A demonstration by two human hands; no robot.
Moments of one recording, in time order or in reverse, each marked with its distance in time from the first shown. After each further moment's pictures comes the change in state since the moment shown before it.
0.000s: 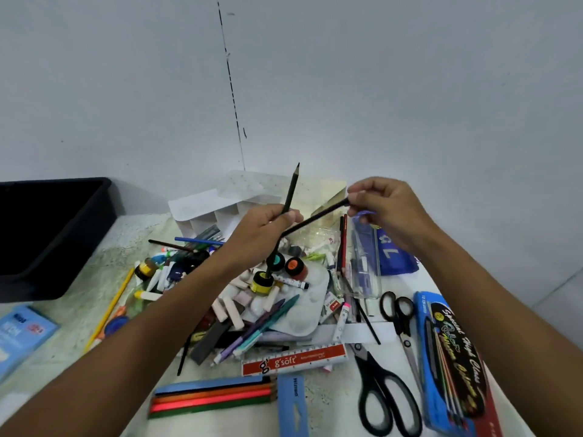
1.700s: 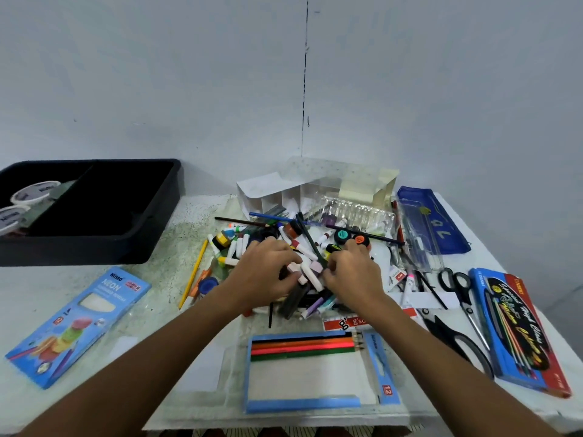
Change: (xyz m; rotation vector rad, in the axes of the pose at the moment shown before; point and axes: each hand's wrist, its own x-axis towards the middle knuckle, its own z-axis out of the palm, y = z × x) left_hand -0.107 -0.111 -0.080 0.717 -0.011 0.410; right_hand -0.088 0.076 0.190 -1.292 0.013 -0.023
